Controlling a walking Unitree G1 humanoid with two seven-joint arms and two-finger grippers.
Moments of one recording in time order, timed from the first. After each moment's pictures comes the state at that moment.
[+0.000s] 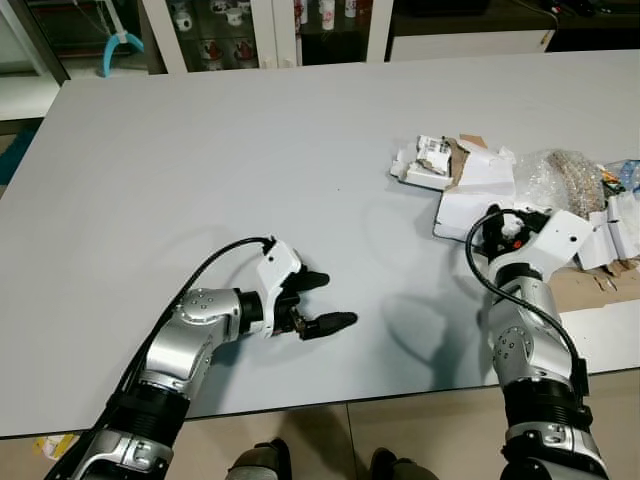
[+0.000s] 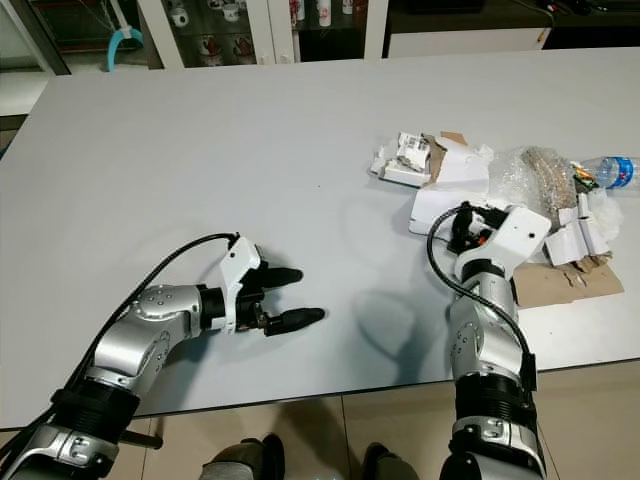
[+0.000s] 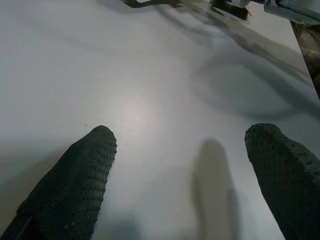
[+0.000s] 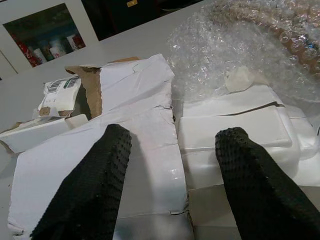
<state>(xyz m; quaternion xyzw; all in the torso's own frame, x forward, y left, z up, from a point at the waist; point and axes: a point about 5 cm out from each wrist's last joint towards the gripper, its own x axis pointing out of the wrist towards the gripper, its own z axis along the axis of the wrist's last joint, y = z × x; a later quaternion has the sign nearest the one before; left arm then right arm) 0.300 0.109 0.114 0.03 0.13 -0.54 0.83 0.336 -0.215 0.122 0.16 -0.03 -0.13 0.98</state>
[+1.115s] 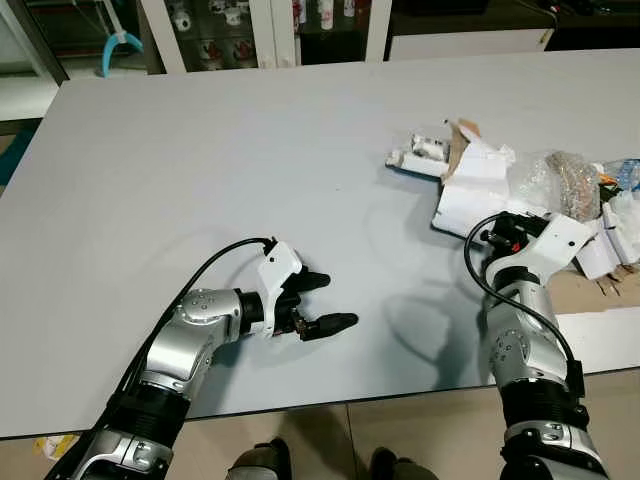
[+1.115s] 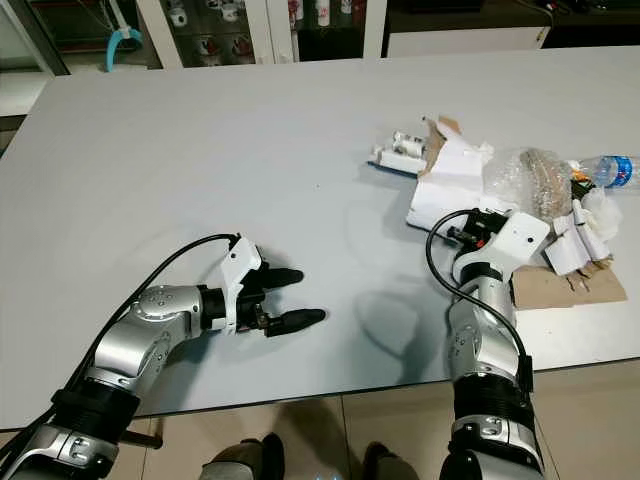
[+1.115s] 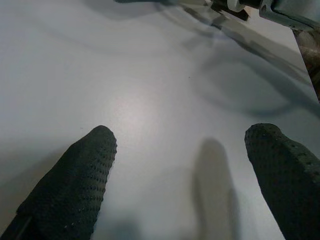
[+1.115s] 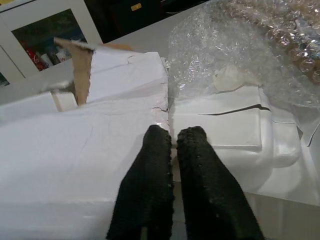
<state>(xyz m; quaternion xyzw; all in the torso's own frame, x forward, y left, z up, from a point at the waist) 0.300 0.108 0.114 0.04 0.13 -0.54 0.83 0.335 -0.214 0.117 0.17 -0.04 -0.12 0.98</state>
